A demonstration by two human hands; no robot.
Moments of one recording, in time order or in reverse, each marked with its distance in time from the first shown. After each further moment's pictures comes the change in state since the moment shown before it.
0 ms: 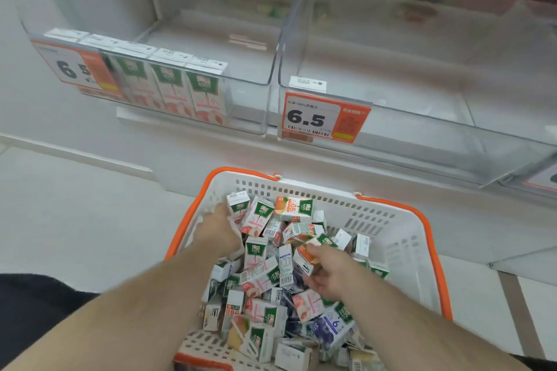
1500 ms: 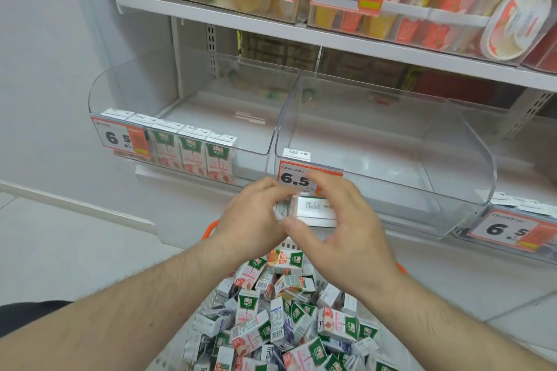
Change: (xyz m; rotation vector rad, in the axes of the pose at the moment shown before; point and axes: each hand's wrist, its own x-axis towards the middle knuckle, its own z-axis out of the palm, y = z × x) left_hand -0.119 0.114 -0.116 -0.127 0.322 0.864; right_hand -0.220 -0.062 -0.005 -0.712 0.346 -1.757
